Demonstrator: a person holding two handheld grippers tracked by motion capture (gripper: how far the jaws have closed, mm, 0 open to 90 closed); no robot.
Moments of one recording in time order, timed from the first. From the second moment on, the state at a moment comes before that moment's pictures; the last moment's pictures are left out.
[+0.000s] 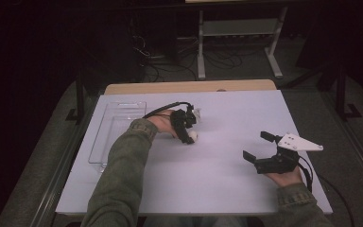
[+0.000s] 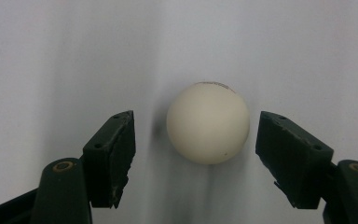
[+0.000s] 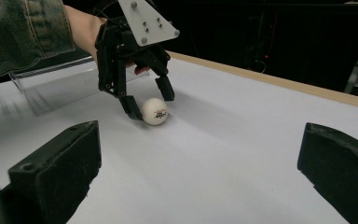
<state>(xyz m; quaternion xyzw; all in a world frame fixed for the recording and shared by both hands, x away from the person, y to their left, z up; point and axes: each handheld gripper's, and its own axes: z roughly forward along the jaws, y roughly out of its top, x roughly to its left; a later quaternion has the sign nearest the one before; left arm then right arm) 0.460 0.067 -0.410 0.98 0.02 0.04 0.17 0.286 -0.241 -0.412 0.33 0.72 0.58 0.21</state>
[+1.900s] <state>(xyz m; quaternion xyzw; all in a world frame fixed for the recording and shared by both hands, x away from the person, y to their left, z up) 0.458 0.084 -0.381 0.98 0.05 0.03 0.18 0.285 -0.241 -0.411 0.33 0.72 0.58 0.21</state>
